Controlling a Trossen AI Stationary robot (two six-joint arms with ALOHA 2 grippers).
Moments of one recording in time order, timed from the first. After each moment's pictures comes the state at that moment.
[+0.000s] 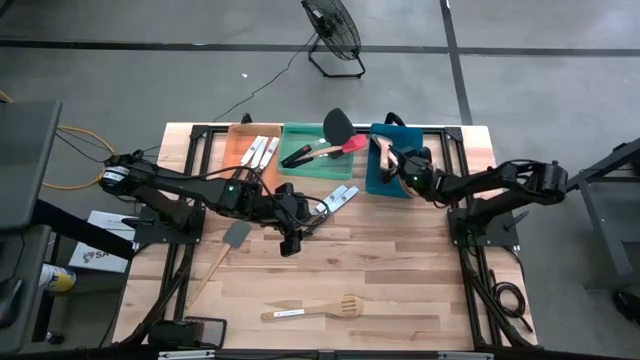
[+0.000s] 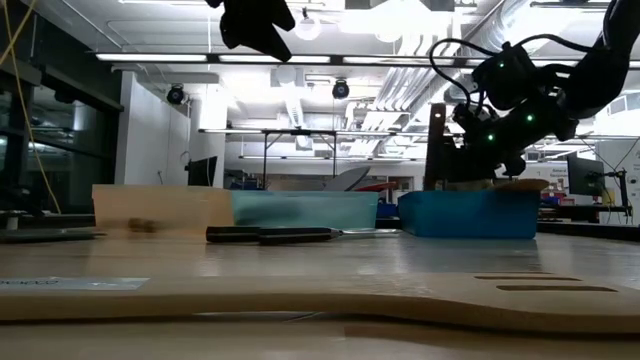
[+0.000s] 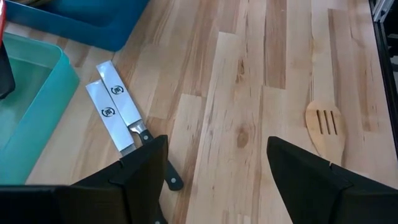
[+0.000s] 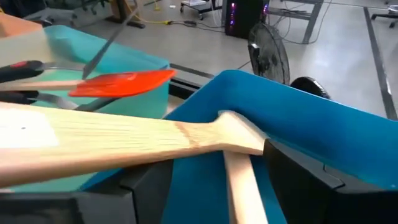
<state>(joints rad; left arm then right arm) -0.20 1.45 1.29 -0.60 -0.20 -0.31 -0.43 1.36 0.28 0.67 0.60 0.29</state>
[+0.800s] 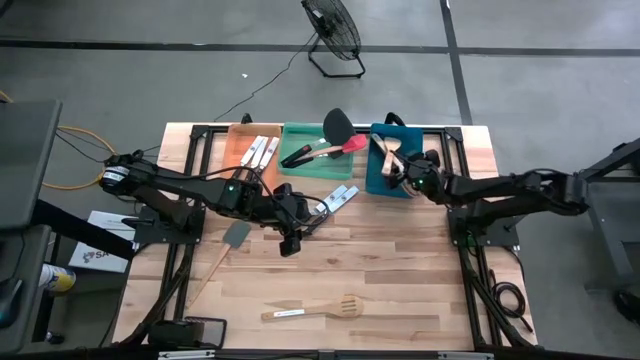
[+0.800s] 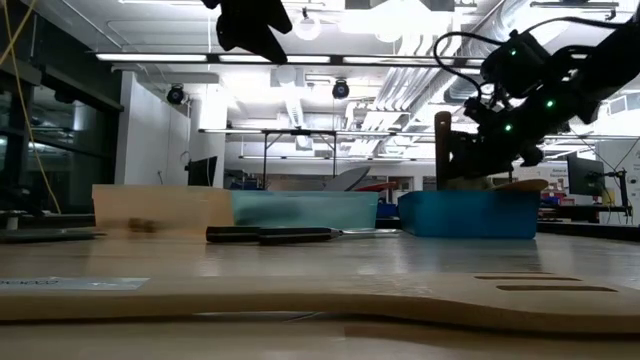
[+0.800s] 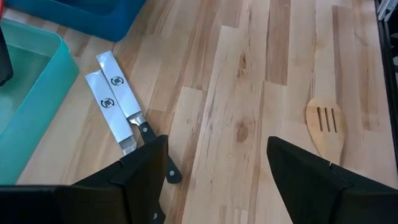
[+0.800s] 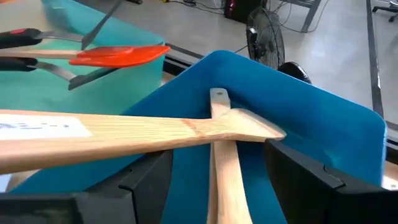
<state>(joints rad) -0.20 1.45 1.29 -0.62 -0.20 -0.35 -0.38 1.15 0.28 0.34 0.62 0.31</state>
